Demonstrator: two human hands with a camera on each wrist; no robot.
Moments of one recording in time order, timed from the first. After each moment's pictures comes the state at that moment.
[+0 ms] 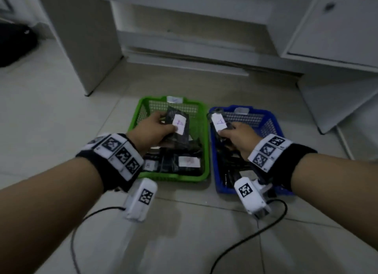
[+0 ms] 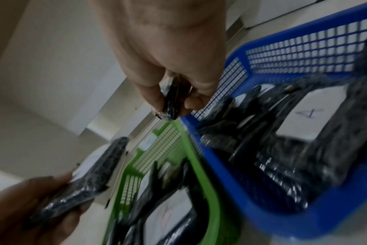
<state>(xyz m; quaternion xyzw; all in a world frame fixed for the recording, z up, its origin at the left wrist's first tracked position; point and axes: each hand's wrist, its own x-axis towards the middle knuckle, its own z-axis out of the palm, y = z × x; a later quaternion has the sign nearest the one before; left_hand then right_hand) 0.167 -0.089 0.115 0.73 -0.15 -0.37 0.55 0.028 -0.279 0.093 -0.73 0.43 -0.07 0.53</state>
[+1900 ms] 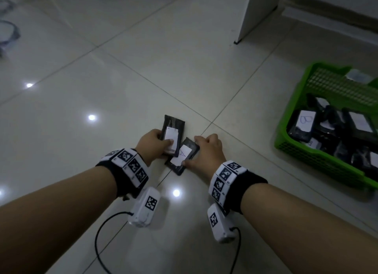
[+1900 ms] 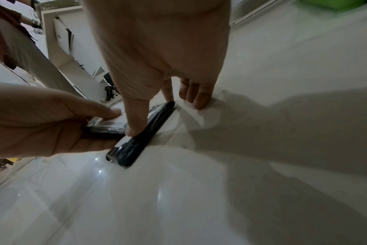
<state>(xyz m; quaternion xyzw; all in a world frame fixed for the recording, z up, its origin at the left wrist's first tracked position) 0.223 0.312 -0.053 0.83 0.14 -0.23 0.49 0.168 0.148 -0.058 -0.94 0.10 0.15 0.30</state>
